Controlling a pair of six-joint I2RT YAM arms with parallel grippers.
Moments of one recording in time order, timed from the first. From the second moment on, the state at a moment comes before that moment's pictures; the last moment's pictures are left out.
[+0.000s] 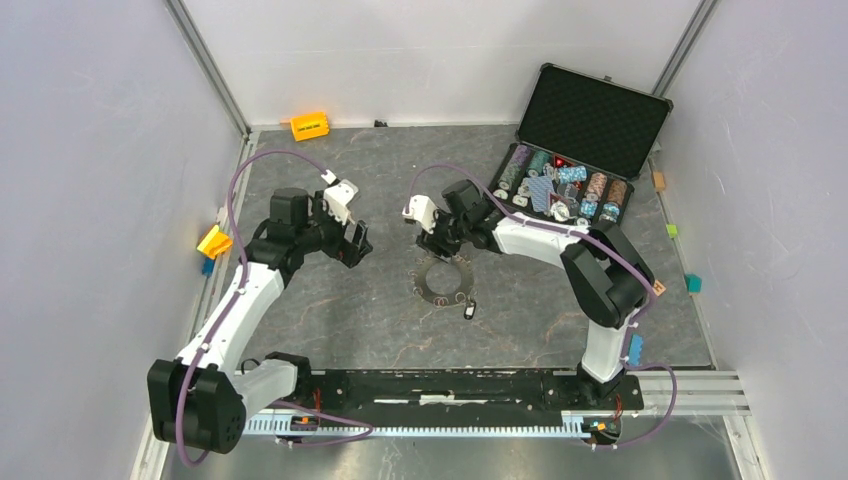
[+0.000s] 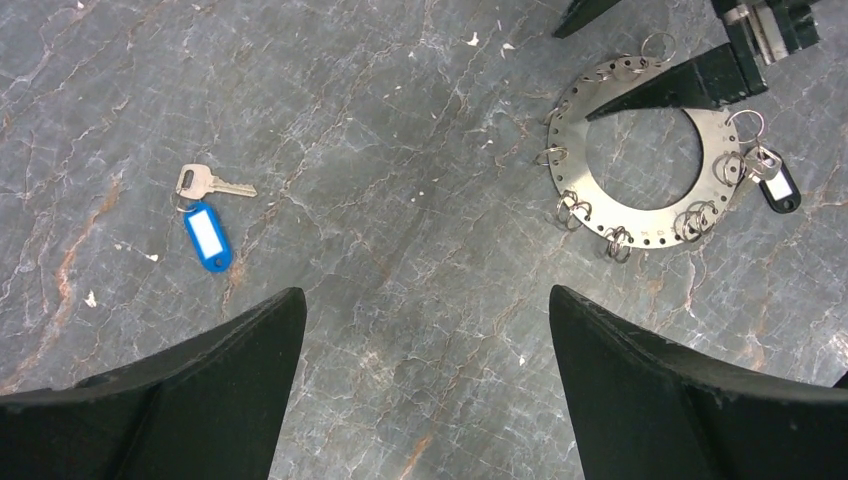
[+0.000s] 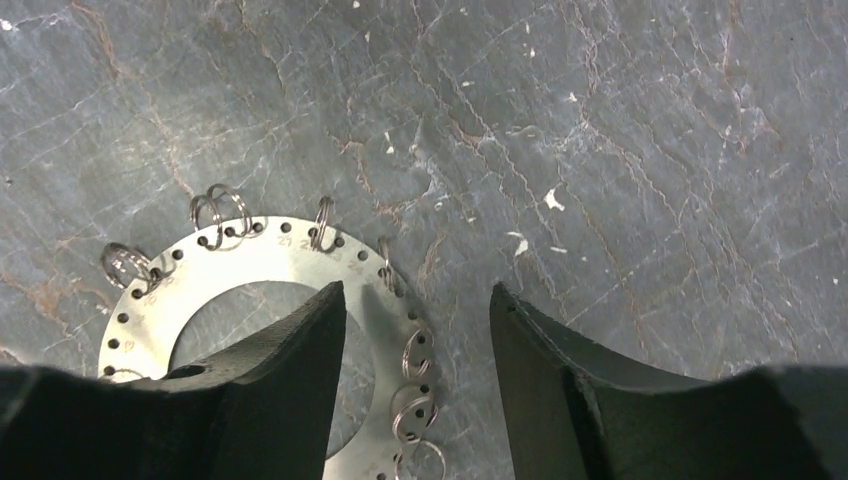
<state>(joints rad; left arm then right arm) -0.18 1.09 0.81 -0.39 0.46 0.31 0.69 1.85 1.17 -0.12 -0.32 -0.52</state>
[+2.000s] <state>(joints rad) -0.18 1.08 0.78 -0.36 0.37 0.31 0.66 1.93 1.24 -0.29 -0.29 -0.66</state>
